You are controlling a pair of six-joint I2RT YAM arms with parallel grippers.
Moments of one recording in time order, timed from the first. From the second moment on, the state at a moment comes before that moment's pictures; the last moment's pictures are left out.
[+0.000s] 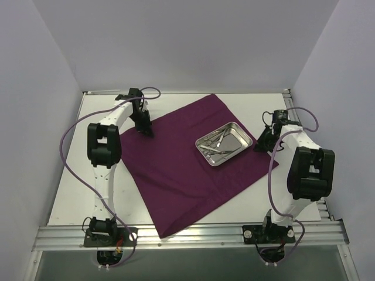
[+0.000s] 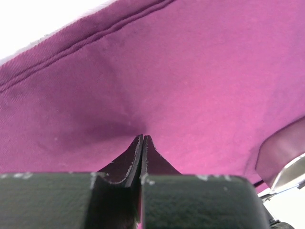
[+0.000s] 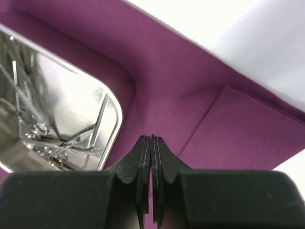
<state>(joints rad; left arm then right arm) -0.17 2.37 2.03 -0.98 0.29 -0.43 -0.13 1.69 1.11 -0.61 -0.16 0.54</state>
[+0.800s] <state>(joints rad) -0.15 2.57 2.33 -1.14 0.34 -0.43 -0.13 1.94 1.25 -0.57 -0.17 0.50</state>
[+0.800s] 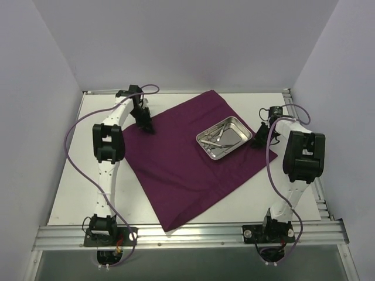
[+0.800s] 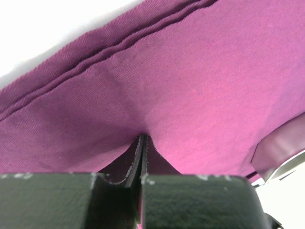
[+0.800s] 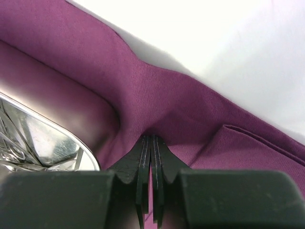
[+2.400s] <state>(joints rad) -0.37 1.92 1.47 -0.95 0.40 -0.34 -0.16 1.87 1.20 -0.61 -0.07 0.43</state>
